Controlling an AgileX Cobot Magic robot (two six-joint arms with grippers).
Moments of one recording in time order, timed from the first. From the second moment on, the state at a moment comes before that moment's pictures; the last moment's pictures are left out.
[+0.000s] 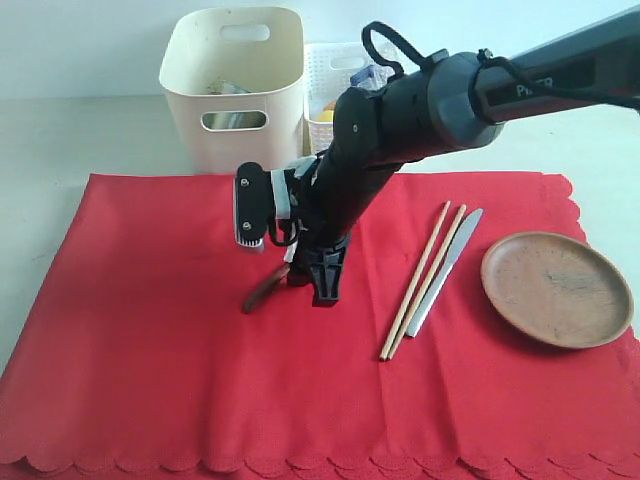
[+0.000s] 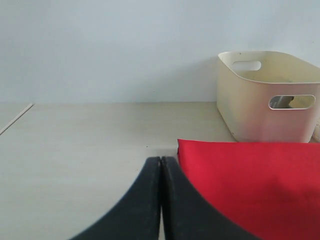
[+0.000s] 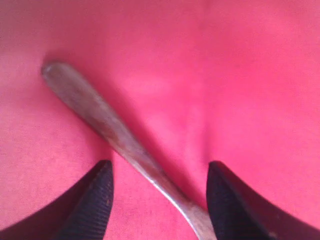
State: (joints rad) left arm 0.00 0.01 0.00 0.00 0.19 -0.01; right arm 0.65 2.15 -1.37 0.30 0.54 -1.26
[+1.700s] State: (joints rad) left arm 0.00 0.01 0.00 0.00 0.19 -0.01; right arm 0.72 1.97 -1.37 0.32 -0.47 -0.76
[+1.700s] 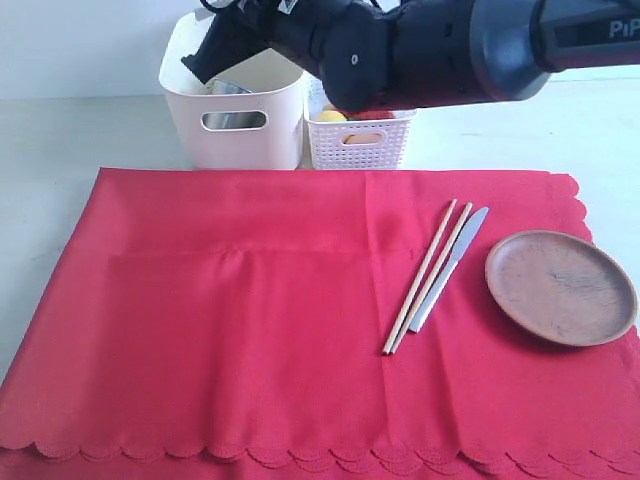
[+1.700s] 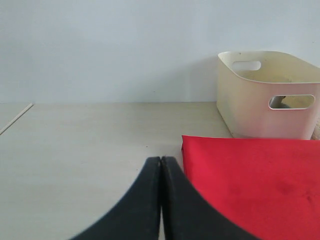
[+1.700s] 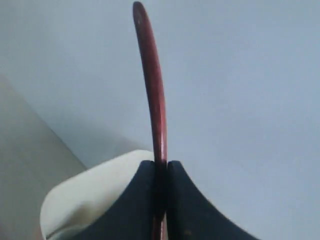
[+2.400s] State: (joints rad) left arm 0.00 0.01 0.00 0.00 0.19 -0.01; right arm 0.72 2.29 -1.56 0.36 -0.76 -0.35
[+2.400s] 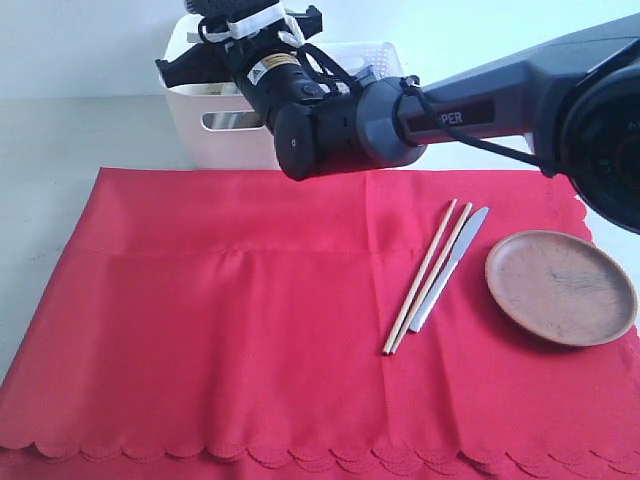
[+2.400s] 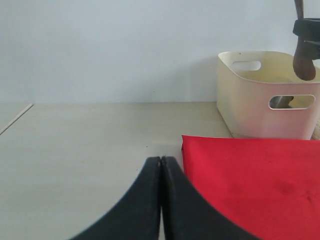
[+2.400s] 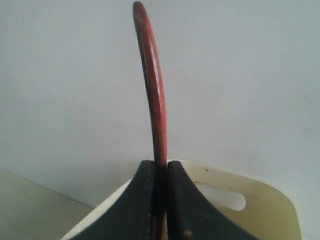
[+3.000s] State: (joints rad) left arm 0.00 0.01 0.00 0.00 0.19 -0.01; right arm 0.72 2.29 -1.56 0.45 -0.74 -0.35
